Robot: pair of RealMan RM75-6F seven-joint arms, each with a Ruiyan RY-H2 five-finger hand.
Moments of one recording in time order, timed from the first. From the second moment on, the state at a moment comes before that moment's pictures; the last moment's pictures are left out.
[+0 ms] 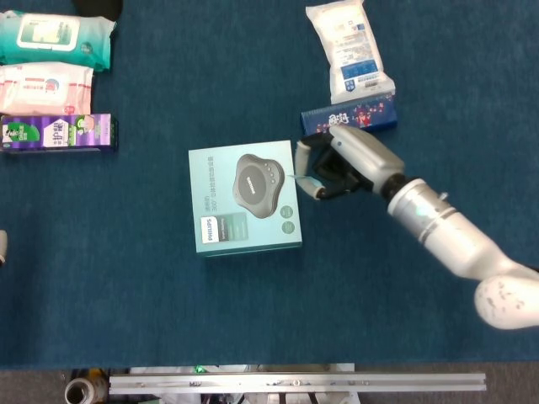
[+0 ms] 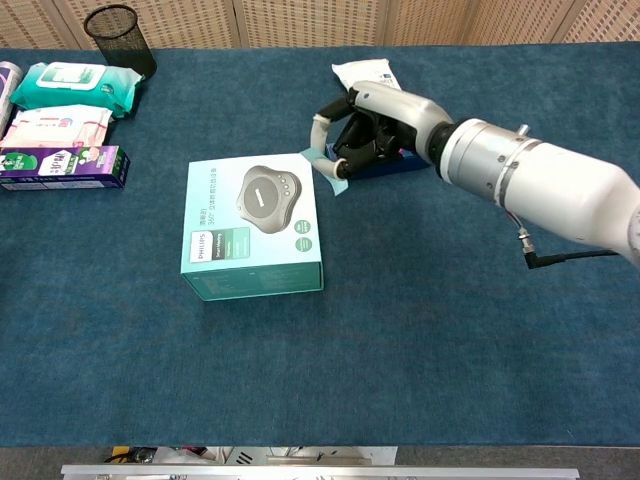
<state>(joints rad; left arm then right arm) -0.02 -1.16 -0.01 -1.67 1.49 1.52 0.05 0.79 -1.49 0.32 -1.80 -0.85 0.74 0.04</state>
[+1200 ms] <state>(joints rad) -0.01 -1.14 -0.01 -1.66 1.49 1.52 0.02 0.90 -1.76 0.35 -1.64 -0.68 0.88 -0.04</state>
